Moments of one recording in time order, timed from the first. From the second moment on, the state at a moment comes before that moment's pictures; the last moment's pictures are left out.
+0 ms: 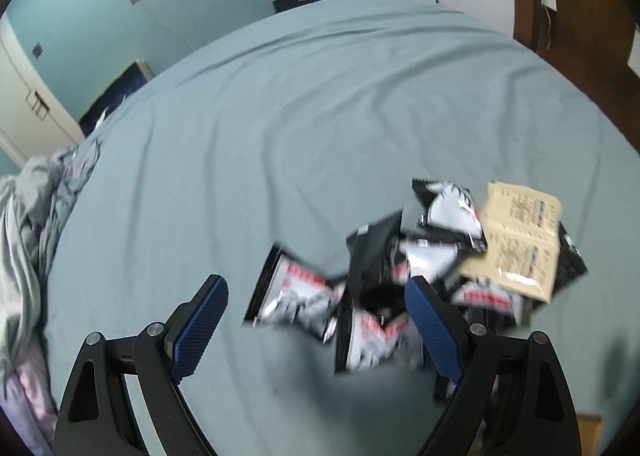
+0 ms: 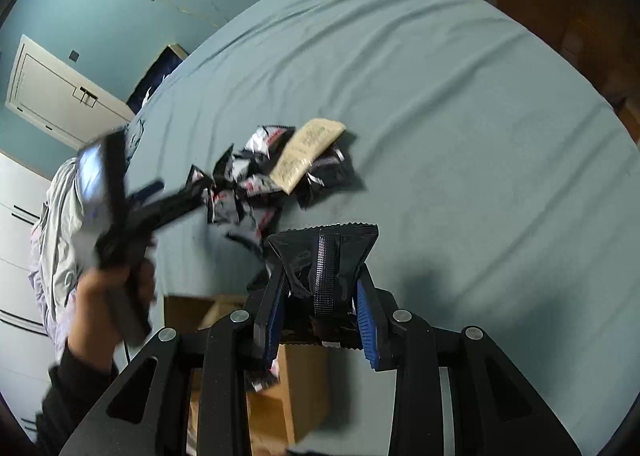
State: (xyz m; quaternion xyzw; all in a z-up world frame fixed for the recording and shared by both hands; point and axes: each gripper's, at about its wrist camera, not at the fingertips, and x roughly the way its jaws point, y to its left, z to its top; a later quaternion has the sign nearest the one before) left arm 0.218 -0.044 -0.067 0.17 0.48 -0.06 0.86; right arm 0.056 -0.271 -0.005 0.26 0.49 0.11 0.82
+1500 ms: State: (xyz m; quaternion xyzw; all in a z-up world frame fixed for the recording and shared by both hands) left arm 0.015 -0.025 0.016 0.15 0.45 -0.27 0.84; right arm 0.009 -0.239 -0.002 0.18 0.45 0.06 0.87
